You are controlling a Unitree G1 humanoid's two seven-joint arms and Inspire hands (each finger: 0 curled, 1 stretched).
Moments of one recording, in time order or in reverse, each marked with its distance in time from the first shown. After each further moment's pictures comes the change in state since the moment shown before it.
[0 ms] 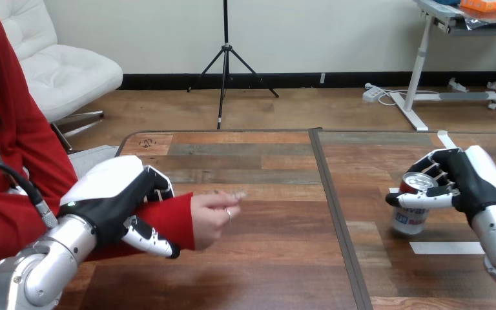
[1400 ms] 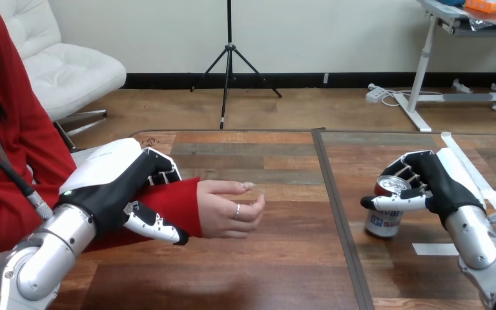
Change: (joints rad) left arm -0.004 -0.010 0.034 -0.048 -0.078 -0.008 0.002; right arm 0.000 0.064 0.029 -0.030 -0.006 0.026 0.000
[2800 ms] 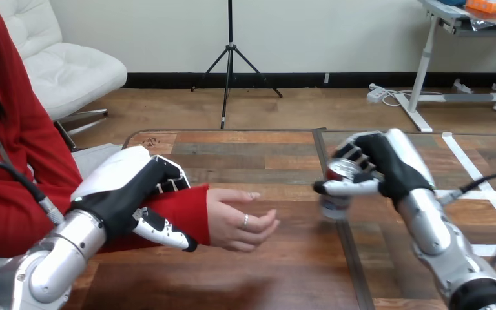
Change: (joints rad) left arm -0.003 -0.044 -0.016 0.025 -0.002 0.004 -0.014; right arm -0.003 0.122 0.021 -0.162 -0.018 0.036 0.015
